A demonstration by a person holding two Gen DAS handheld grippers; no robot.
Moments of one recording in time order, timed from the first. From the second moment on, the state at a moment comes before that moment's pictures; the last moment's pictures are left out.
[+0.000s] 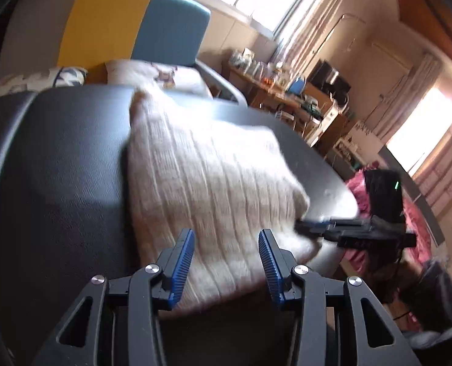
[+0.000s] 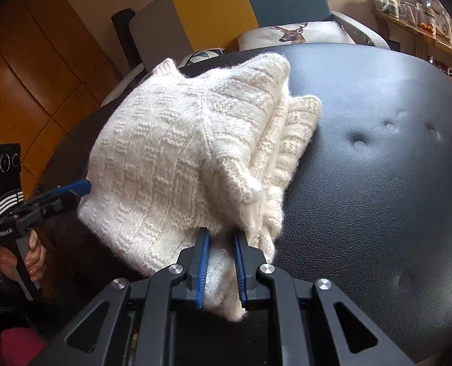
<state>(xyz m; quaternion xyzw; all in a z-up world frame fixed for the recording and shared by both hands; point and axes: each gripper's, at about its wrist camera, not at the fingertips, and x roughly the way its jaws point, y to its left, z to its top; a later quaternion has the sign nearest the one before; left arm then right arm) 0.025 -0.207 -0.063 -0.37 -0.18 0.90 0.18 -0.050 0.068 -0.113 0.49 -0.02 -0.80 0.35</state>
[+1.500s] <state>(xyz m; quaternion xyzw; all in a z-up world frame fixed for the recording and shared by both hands) -0.066 -0.276 -0.121 -0.44 -0.35 0.80 0.20 -0.154 0.147 -0.186 0.56 -0.45 -0.61 0.33</state>
